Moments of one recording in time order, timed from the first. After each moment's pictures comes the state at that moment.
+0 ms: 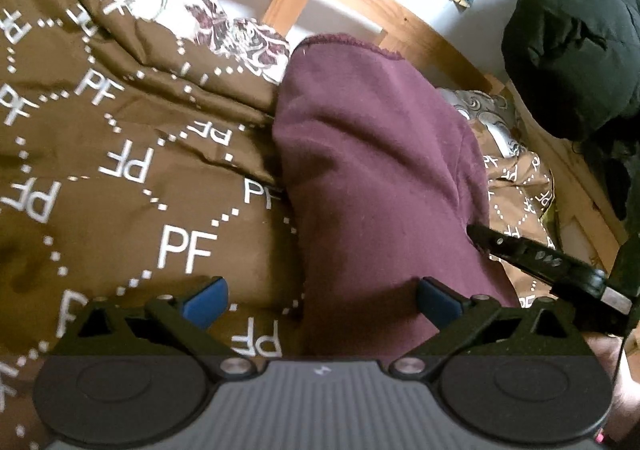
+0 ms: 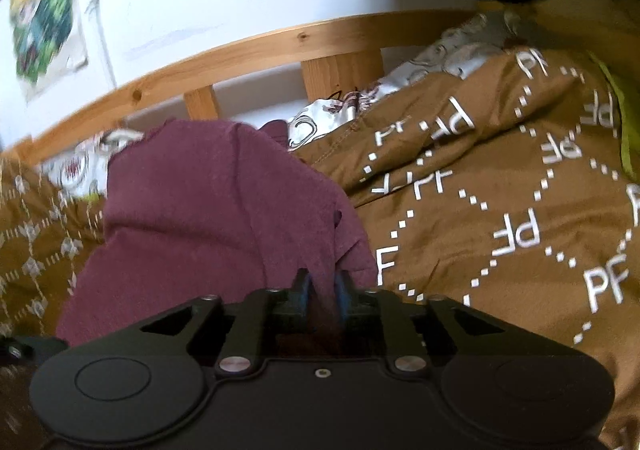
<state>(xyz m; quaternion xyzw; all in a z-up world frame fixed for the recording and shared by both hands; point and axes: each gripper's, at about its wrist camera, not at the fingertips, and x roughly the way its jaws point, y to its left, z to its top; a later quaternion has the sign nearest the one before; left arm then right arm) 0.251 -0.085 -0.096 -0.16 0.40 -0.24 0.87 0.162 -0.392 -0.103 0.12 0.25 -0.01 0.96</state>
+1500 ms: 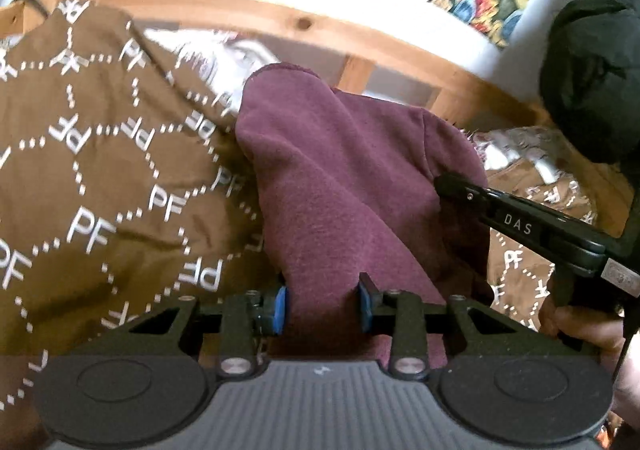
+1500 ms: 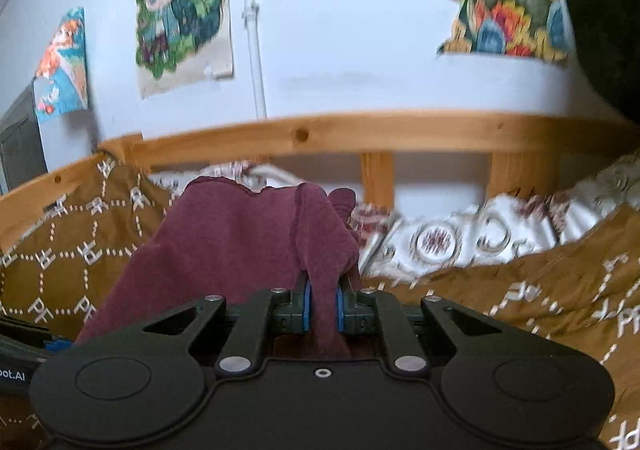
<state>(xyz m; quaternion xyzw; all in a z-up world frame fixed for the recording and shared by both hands) 0.227 -0.024 -0.034 -0.10 0.37 -0.14 0.91 0.204 -0.243 -0.043 0.03 0.19 0.11 0.98</state>
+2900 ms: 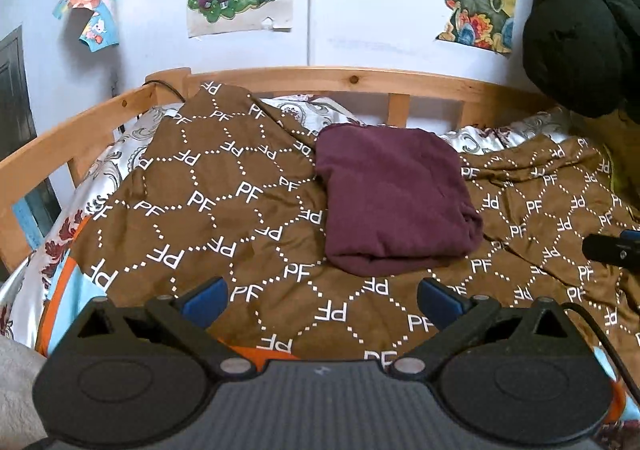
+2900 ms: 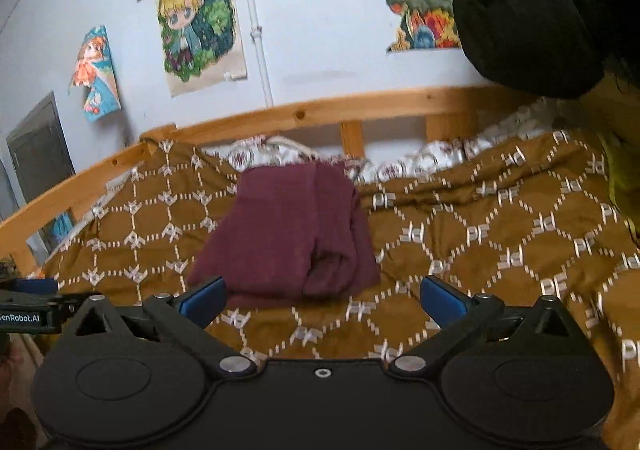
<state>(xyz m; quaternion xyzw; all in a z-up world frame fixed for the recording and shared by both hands) -0.004 -0.042 0.007 0.01 0.28 0.01 0.96 -0.053 -0.285 -0.023 0.06 0.22 0.09 0.97</state>
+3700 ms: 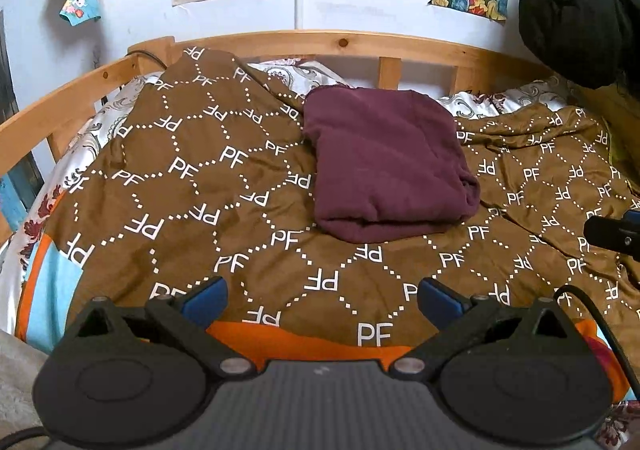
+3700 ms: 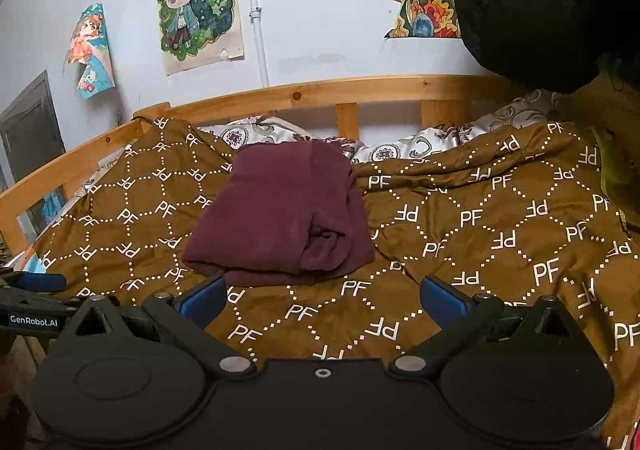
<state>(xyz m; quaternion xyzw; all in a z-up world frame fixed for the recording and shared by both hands) 0.012 -0.040 -0.012 0.01 0.33 -0.01 0.94 -0.059 -0.273 -0.031 0.04 0.23 0.08 0.97</state>
